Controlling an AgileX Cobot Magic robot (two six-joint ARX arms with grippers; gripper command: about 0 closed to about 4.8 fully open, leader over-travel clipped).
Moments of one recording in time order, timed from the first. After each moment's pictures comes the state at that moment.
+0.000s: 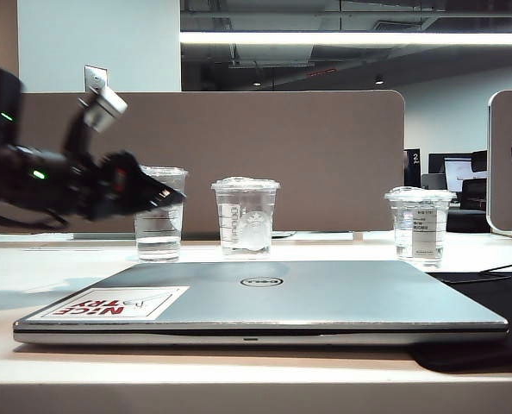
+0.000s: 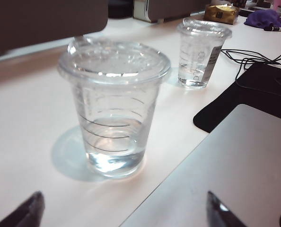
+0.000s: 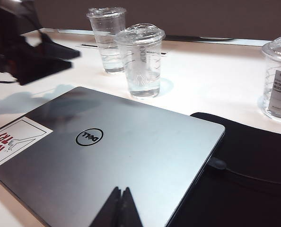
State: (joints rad) left arm -0.18 1.85 0.72 0.96 0.76 0.10; right arm 0.39 0.00 0.01 -0.10 -0.13 0.05
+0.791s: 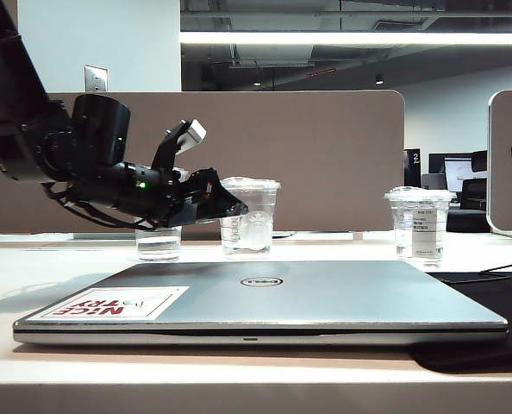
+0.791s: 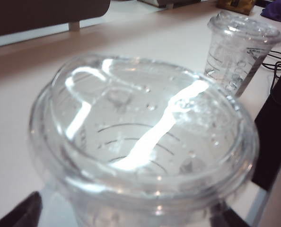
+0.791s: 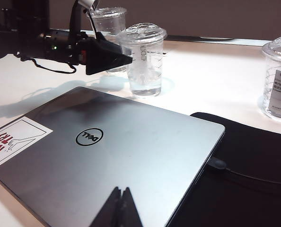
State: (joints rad) left arm -0.29 2.10 1.18 0.70 0.64 0.07; right arm 0.39 0.00 0.01 -0.10 -0.13 0.05
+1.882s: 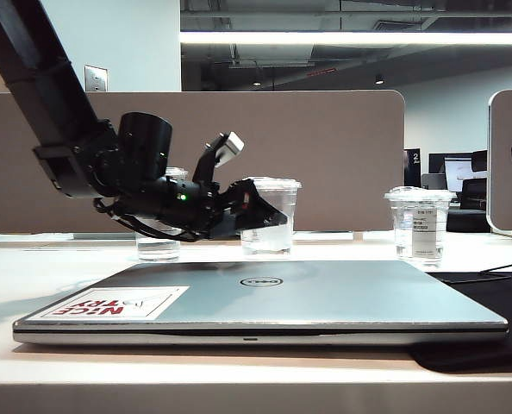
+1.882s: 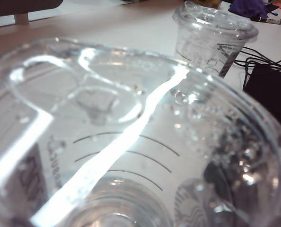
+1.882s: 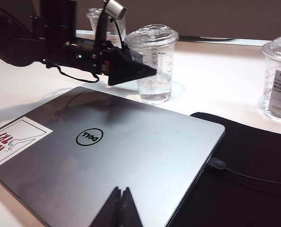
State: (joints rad) left arm -0.37 2.23 1.34 0.65 0.69 0.05; right arm 0.39 0.00 0.01 -0.10 -0.13 0.05
